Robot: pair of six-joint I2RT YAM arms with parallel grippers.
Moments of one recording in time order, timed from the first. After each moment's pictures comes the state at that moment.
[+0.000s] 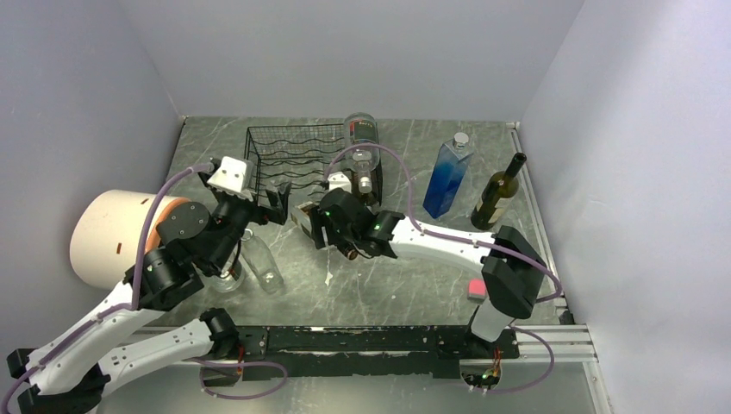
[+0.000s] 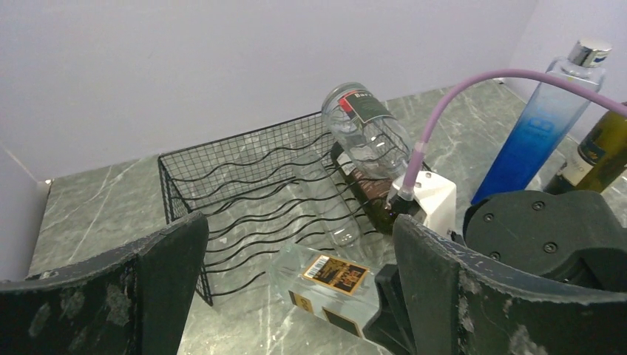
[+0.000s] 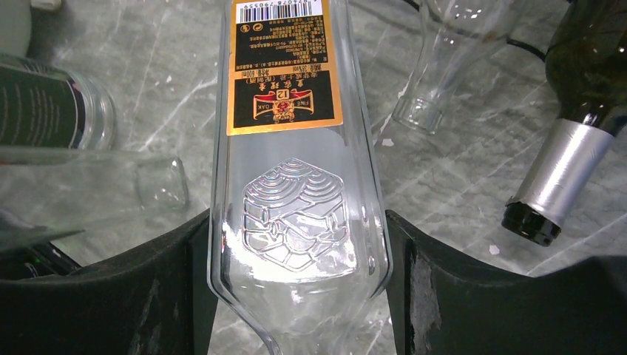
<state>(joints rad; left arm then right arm) -0.93 0.69 0.99 -0.27 -0.61 0.01 1.04 1.64 1.17 -0.24 0.25 0.49</state>
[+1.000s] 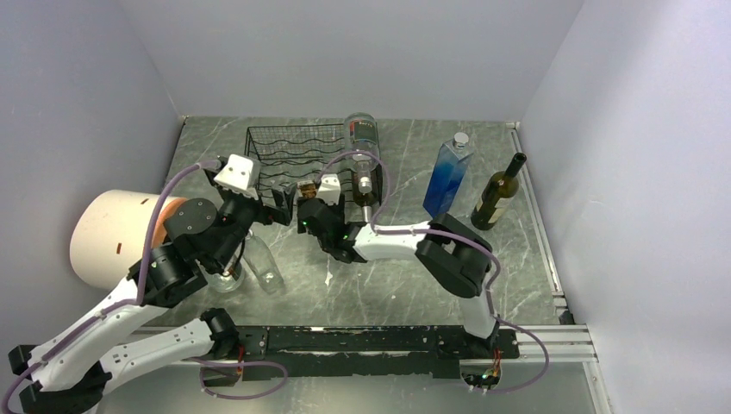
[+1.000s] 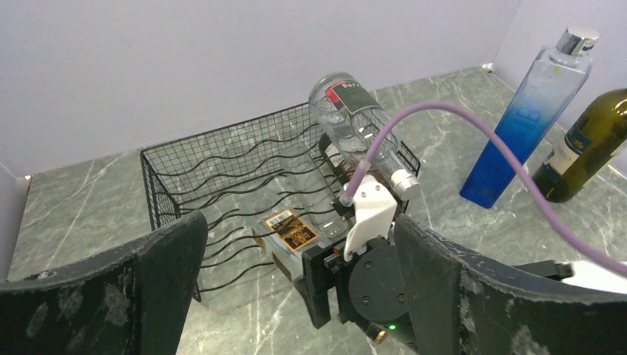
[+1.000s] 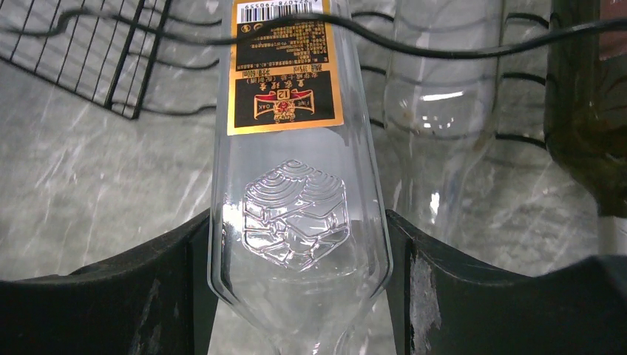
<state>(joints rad) -0.93 0.72 1.00 -0.29 -0.57 -0.02 1.07 1.94 1.20 0.18 0.61 0.58</state>
